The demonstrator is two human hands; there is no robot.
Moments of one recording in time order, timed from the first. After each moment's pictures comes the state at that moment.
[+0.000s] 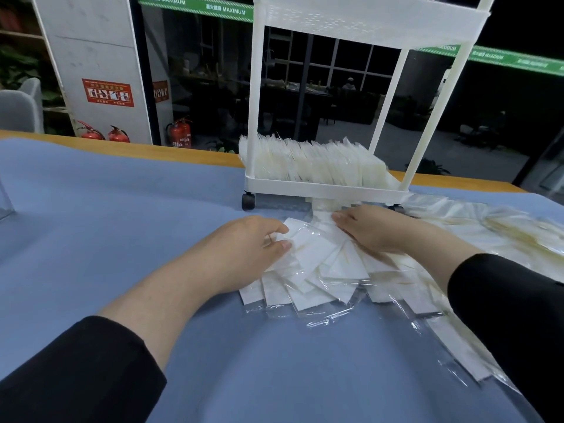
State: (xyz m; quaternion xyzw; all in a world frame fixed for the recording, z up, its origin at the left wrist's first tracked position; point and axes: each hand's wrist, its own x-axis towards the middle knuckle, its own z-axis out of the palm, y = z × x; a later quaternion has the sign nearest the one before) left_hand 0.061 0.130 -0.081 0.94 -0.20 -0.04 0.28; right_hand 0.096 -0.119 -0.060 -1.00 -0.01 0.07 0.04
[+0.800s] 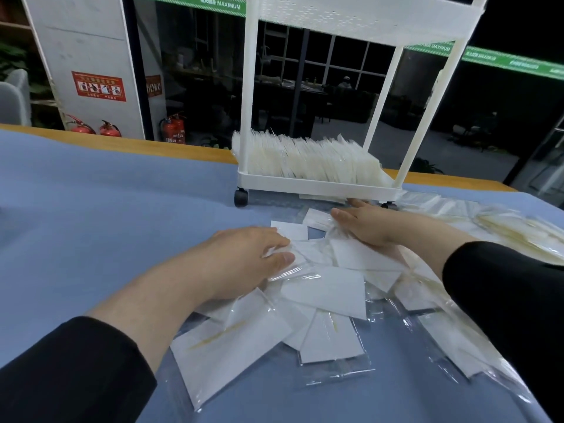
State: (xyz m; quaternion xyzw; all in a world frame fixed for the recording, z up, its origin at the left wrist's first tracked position) left_hand 0.056 0.126 -0.085 0.94 -0.25 -0.08 0.20; right_hand 0.106 -0.131 -0.059 -0.99 -0.01 0.13 -0.06
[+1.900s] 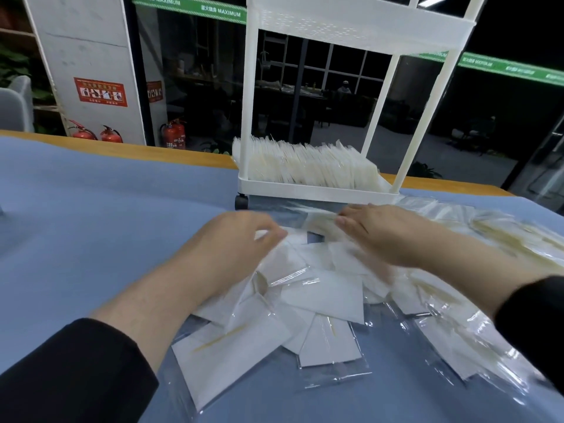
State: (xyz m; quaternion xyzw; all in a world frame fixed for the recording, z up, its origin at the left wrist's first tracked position) left_hand 0.059 0.129 -0.079 0.93 -0.18 0.04 0.31; right_hand 0.058 -0.129 -0.040 -0.99 -0.13 -0.01 -0.06
